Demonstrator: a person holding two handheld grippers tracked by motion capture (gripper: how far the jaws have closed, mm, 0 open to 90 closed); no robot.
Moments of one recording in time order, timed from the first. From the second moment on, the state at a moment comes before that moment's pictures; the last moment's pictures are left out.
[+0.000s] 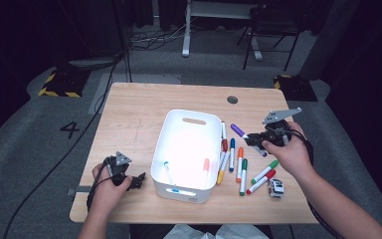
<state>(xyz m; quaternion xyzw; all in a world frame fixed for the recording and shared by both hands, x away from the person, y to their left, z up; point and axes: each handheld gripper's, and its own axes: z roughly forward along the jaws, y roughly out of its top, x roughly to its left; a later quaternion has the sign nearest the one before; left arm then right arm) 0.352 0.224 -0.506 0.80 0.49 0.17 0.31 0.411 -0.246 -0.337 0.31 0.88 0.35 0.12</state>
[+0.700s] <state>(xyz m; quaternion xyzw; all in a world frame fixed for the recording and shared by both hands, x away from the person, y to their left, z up) 0.352 0.223 -0.506 0.80 0.49 0.17 0.31 0.417 -0.173 -0.313 0.24 0.89 0.38 0.10</state>
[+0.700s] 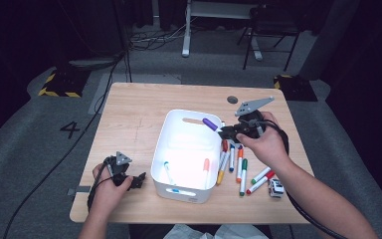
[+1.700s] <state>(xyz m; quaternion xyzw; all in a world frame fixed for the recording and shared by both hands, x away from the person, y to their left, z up) 0.355 0.220 -0.505 0.80 0.49 0.17 0.31 0.437 -0.109 -0.345 0.22 0.90 0.36 0.08</state>
